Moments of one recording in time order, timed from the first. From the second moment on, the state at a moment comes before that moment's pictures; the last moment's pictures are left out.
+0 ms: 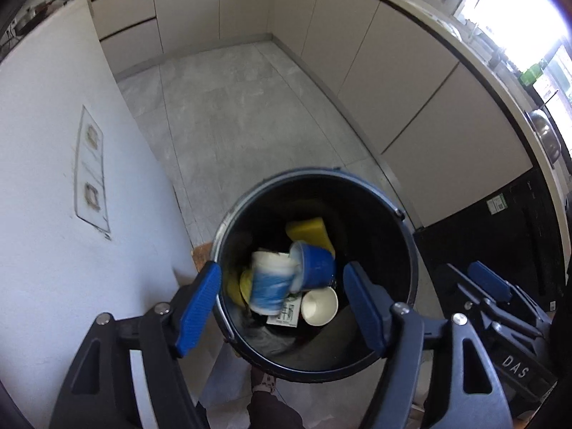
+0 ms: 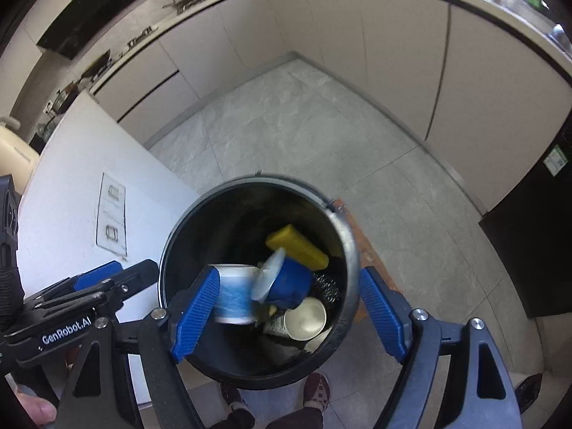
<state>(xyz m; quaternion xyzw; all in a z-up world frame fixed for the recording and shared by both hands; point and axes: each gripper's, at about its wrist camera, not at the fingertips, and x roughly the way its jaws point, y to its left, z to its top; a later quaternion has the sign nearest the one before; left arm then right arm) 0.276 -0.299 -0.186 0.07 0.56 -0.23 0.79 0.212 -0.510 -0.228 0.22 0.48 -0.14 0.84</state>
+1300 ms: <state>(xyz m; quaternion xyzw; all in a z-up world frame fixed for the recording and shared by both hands) 0.265 -0.015 -0.020 0.01 0.44 -0.10 0.89 0.249 -0.244 -0.046 0.12 0.39 0.00 0.91</state>
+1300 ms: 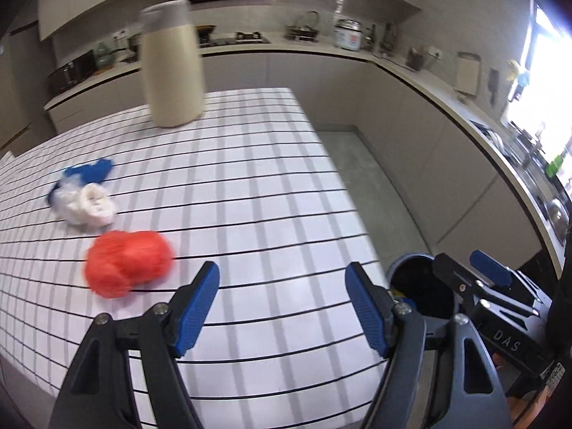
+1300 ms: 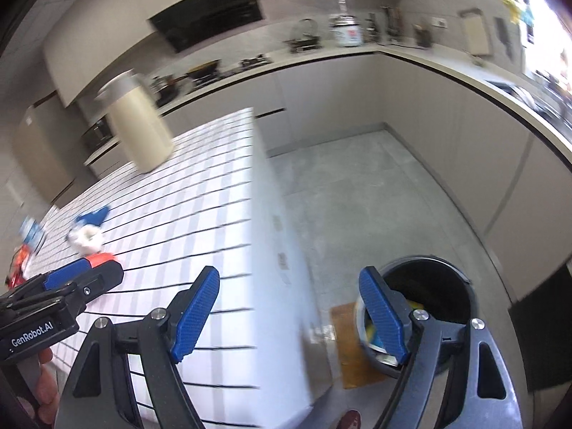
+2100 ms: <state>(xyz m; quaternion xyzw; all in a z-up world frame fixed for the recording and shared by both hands) 0.300 0.203 -0.045 -0.03 0.45 0.03 0.89 0.323 -0.005 -0.068 0.06 0.41 0.14 0.90</state>
